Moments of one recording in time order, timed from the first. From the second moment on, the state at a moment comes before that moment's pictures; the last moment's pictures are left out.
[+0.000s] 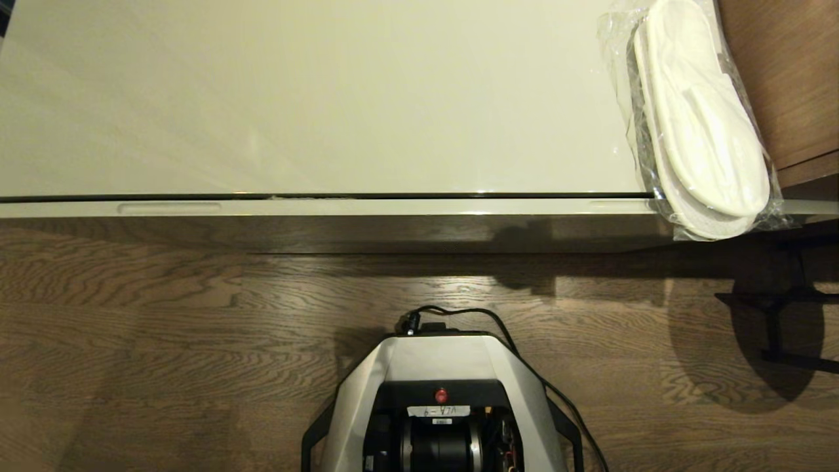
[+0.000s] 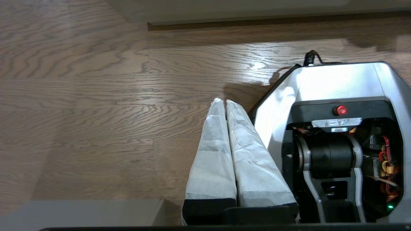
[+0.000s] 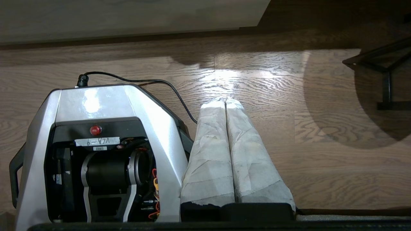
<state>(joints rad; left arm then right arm) 0.00 0.00 0.00 0.02 0.00 0.05 -0.01 0.00 0.00 0.00 -0.01 0.03</state>
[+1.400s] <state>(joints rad) -0.05 1.22 -0.73 -0.55 0.03 -0.48 -0.01 0.00 0.00 0.00 -0.01 0.03</state>
